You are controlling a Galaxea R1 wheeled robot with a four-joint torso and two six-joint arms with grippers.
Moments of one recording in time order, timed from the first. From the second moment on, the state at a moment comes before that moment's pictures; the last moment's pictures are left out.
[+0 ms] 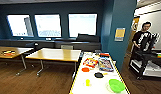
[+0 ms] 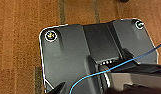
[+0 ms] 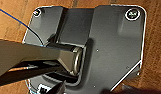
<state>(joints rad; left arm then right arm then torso) 1.49 3.00 -2.72 0.12 -0.06 0.00 -1.57 2.97 -2.63 0.11 0.03 -0.30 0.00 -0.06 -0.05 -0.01</state>
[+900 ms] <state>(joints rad) 1.50 3.00 -2.72 0.13 -0.05 0.00 -1.57 2.97 -2.63 0.11 0.03 -0.30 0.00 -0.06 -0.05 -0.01</state>
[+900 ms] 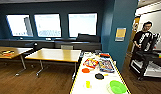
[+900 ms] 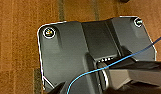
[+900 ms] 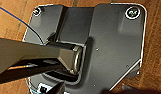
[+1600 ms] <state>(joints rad) 1.50 3.00 -2.72 0.13 -0.06 0.00 -1.57 2.97 -2.63 0.11 0.03 -0.30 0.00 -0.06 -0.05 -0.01</state>
